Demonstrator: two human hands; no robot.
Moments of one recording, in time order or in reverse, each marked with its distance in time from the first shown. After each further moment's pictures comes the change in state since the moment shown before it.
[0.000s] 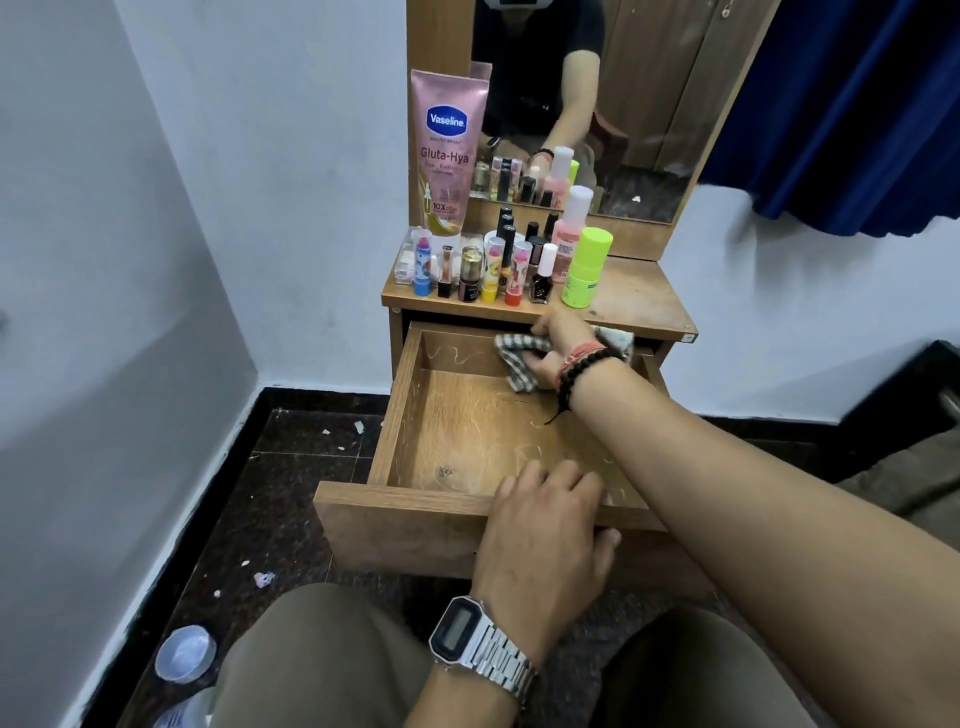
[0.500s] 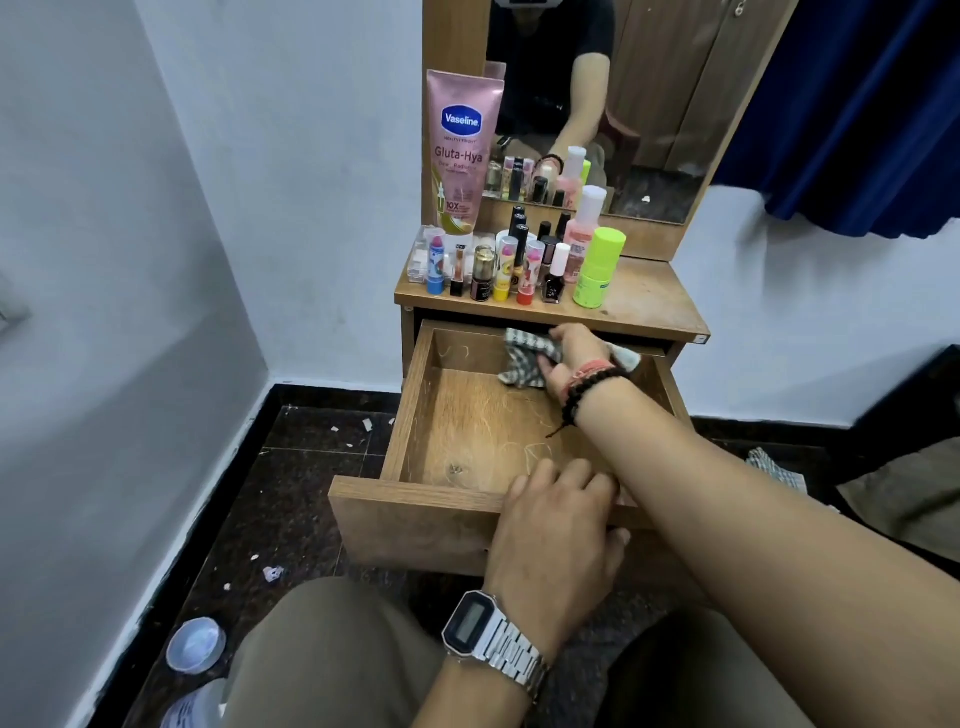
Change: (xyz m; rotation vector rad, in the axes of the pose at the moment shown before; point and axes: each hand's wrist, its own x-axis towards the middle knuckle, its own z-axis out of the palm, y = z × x) left_hand -0.002 0.000 0.002 -0.003 -0.001 0.012; right_hand 0.016 0.011 -0.011 -0.049 0.173 -0.173
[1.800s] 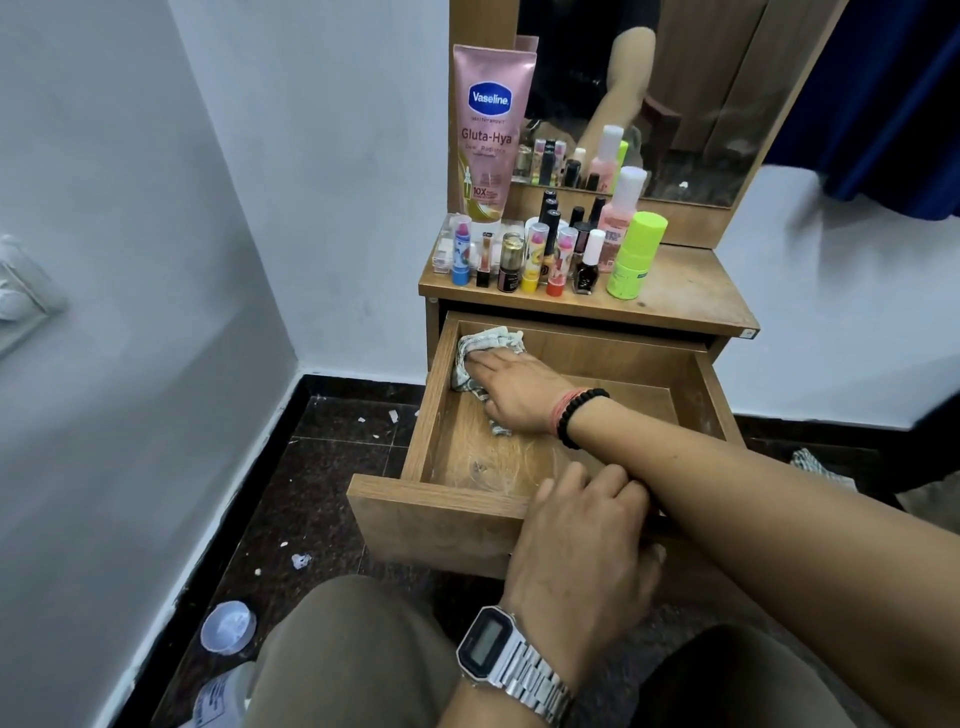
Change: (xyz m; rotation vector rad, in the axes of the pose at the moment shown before) left_hand 0.001 -0.002 -0.008 -0.010 -0.025 0.005; right_hand 0.030 0.062 0.007 -2.141 -0.859 -1.201
